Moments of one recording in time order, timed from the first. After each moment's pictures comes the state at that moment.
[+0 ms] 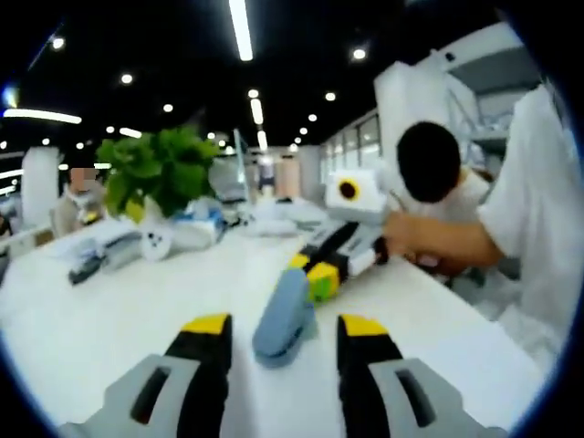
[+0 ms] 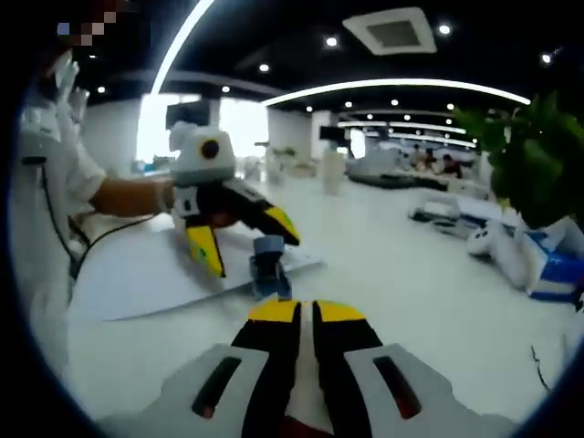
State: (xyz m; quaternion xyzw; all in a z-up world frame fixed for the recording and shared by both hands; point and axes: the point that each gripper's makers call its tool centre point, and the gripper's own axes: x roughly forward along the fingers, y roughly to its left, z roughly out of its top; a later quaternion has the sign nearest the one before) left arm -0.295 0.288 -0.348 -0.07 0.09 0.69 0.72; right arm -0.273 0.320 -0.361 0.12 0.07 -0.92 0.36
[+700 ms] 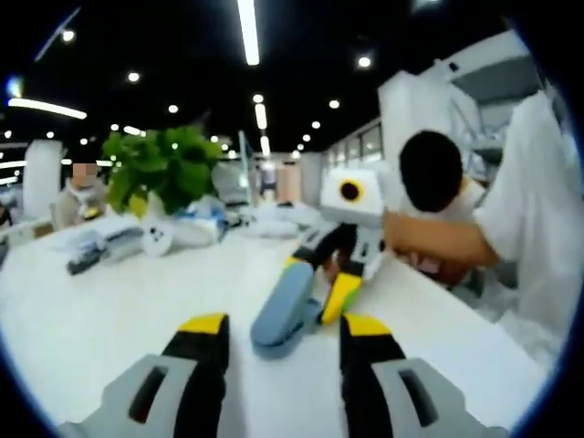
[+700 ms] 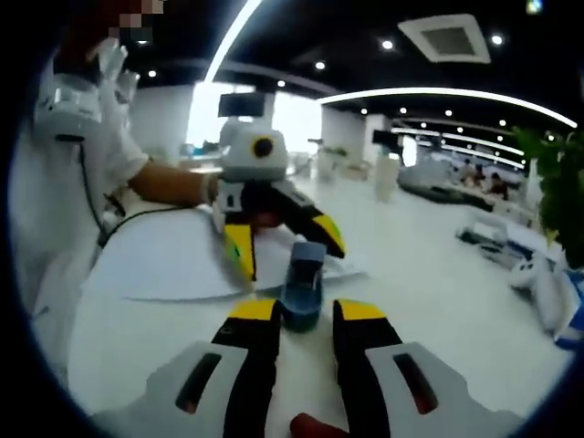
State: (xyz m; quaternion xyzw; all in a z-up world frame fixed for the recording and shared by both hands) left arm -0.295 0.284 -0.349 -0.07 0.07 0.69 0.72; right arm -0.273 0.296 -0.365 0.11 0.11 -0.88 0.45
